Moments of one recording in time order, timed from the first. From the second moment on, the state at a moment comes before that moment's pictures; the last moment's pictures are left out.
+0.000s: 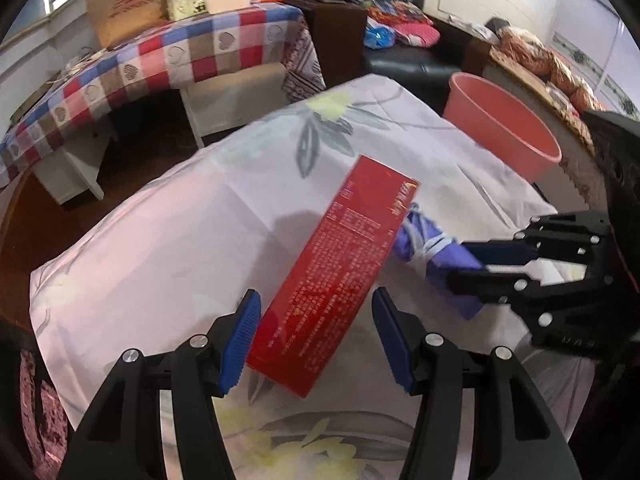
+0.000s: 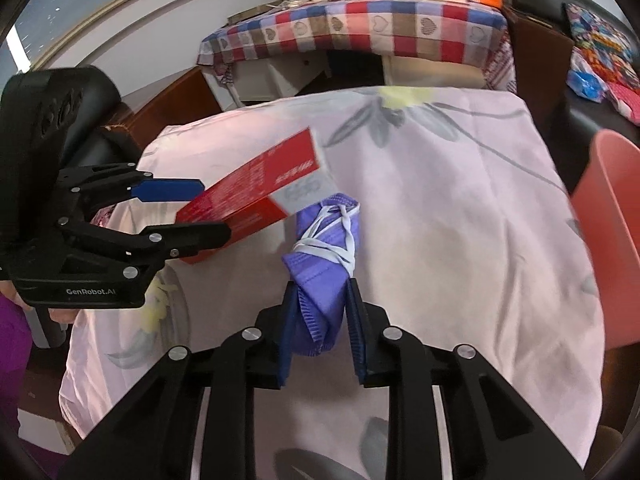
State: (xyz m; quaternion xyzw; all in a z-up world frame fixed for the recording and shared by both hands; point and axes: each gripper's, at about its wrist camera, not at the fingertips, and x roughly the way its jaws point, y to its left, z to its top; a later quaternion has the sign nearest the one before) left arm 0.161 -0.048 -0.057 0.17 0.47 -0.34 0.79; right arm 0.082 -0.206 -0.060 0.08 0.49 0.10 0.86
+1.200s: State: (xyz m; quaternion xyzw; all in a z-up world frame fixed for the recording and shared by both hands) left arm 0.074 -0.092 -0.062 0.07 0.51 -0.24 0.82; right arm 0.008 -0.285 -0.048 0.12 0.44 0.06 0.89
